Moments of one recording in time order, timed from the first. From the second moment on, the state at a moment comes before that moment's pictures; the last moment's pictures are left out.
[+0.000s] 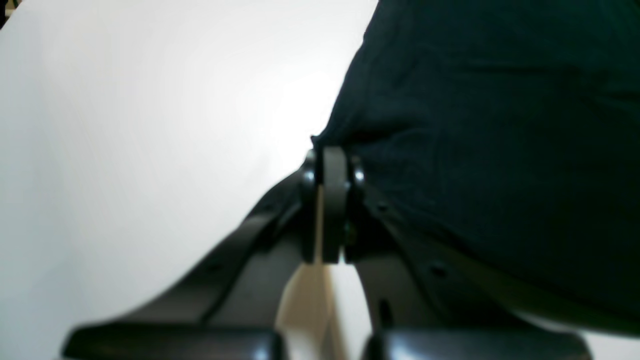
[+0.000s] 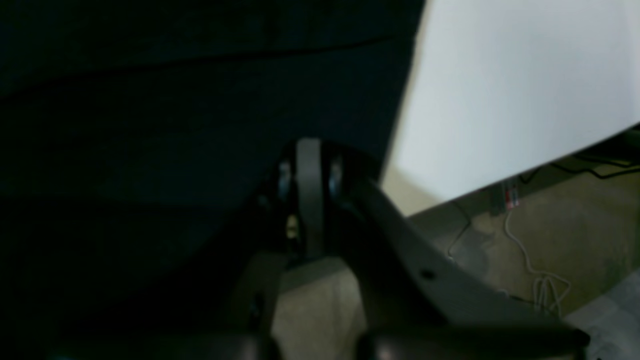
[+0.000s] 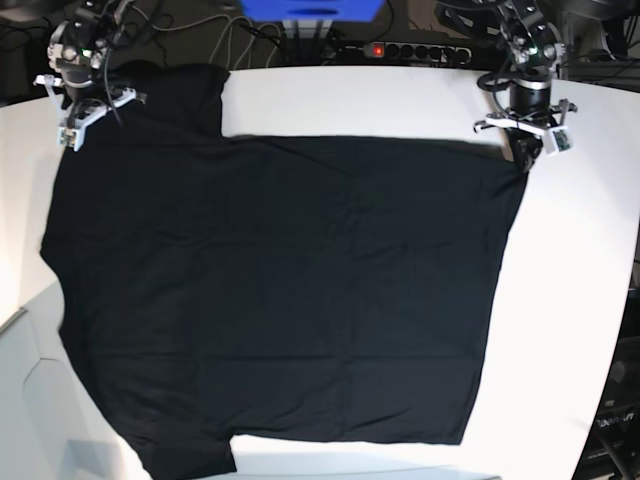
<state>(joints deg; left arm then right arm) 28.1 0.2 -37.4 96.0 -13.2 -23.4 11.6 -29.6 -3.1 33.9 108.8 0.4 15.1 -47.1</state>
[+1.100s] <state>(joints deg) 30.1 0.9 -39.9 95.7 -13.6 -23.4 11.6 -32.5 -4.7 34.8 112.2 0.3 23.7 -44.6</state>
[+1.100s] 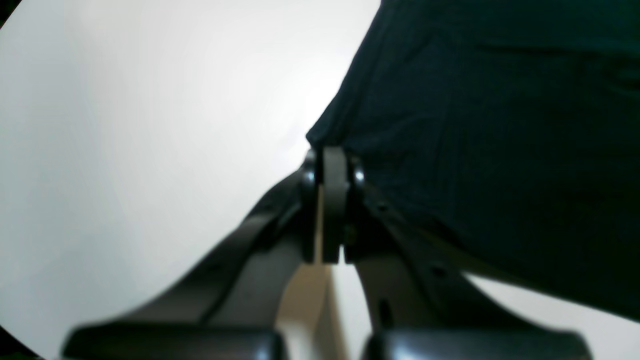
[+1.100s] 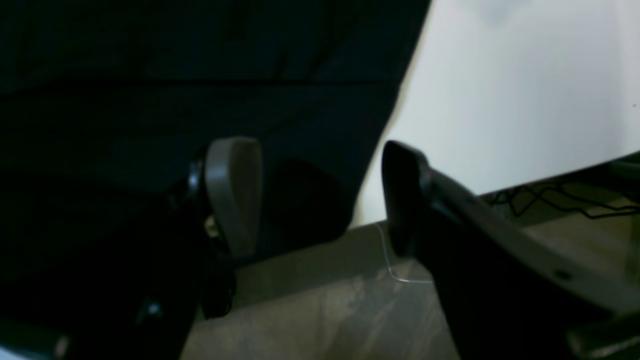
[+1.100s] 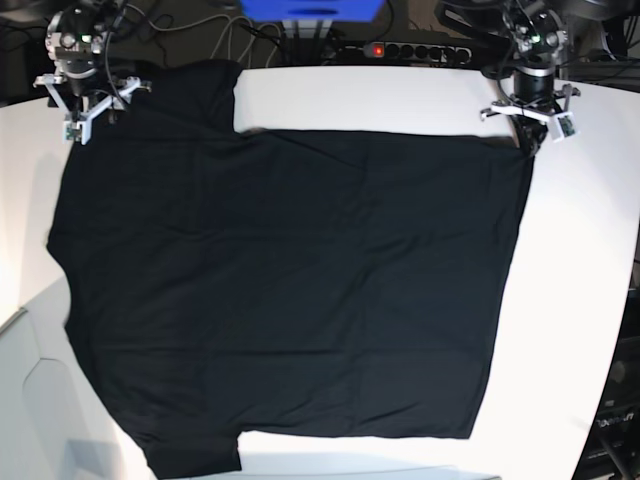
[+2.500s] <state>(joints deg) 31.6 0.9 -39.9 96.1 -13.6 -23.4 11.7 -29.6 -4.5 37.7 112.9 0.5 24.1 -46.4</state>
